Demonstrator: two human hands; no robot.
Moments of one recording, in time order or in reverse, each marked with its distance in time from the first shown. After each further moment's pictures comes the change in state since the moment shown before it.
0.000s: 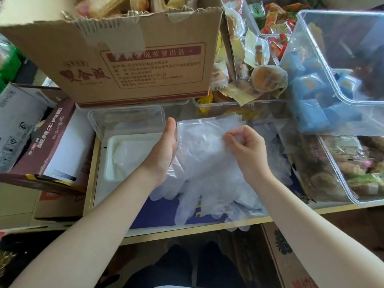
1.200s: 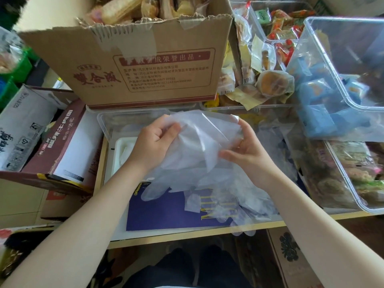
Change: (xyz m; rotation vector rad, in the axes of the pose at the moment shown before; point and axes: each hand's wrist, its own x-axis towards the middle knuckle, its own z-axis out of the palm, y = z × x) left_hand -0.003 0.012 -0.038 0.480 0.232 0.551; right_hand -0.002 -0.015 -0.004 0.282 -0.480 0.041
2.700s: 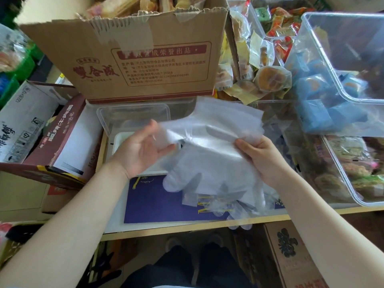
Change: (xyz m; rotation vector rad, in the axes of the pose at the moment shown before) left_hand -0.012 -0.031 -0.016 -0.874 -0.298 -0.478; right_hand -0.013 0.007 -0.024 -0.030 0.266 0.232
